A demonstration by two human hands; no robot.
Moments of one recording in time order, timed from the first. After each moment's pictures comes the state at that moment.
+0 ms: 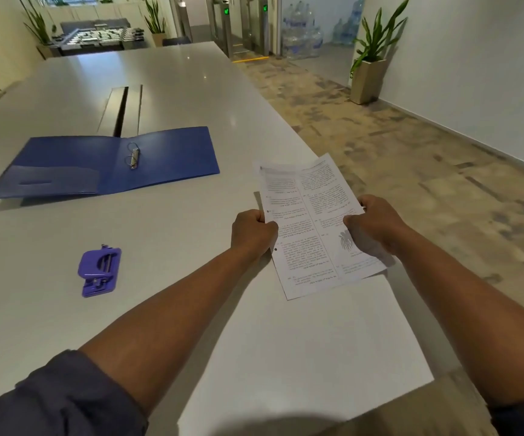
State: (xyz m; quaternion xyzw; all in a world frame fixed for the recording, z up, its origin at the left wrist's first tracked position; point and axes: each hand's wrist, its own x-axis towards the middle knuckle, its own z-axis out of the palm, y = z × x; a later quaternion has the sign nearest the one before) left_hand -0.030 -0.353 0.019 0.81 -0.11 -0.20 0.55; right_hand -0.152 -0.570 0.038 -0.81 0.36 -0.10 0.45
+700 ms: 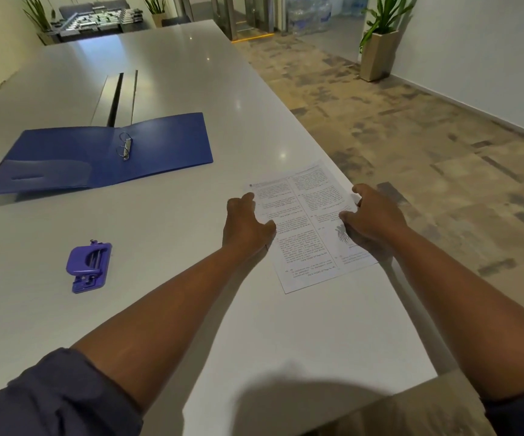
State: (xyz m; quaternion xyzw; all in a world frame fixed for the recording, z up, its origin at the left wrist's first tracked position) left_hand -0.030 -0.364 0.008 0.89 -0.18 -0.10 0.41; right_hand -0.145 -0.596 0.009 -0.90 0.35 -0.04 0.26
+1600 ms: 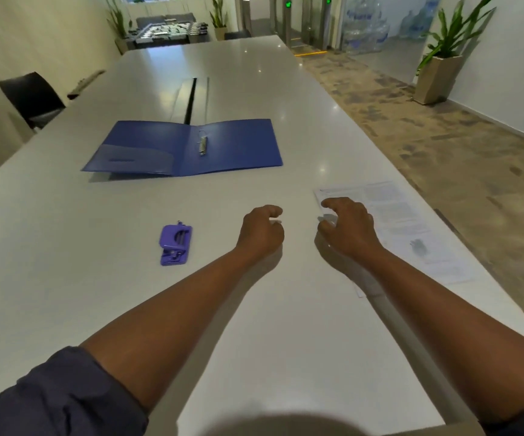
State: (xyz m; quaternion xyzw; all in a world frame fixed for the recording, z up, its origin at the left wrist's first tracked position) left_hand -0.002 -0.250 0.024 0.88 -0.15 -0.10 0.44; right_hand -0.077 -0.428 0.020 -0.93 0.20 -0.11 0.28
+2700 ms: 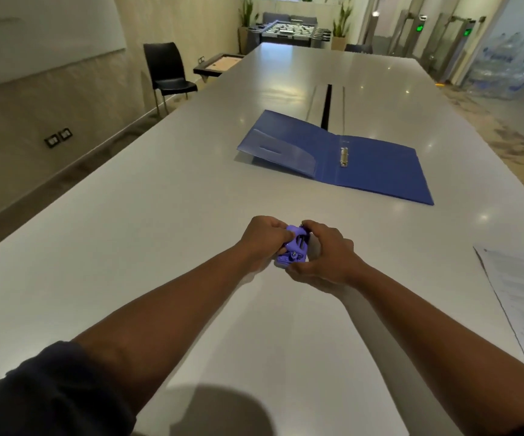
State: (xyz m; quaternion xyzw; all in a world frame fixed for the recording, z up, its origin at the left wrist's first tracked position) left_hand 0.073 0.023 0.030 0.77 0.06 -0.15 0.62; right_hand 0.059 -0.156 0.001 -0.96 -0.10 0.02 0.27
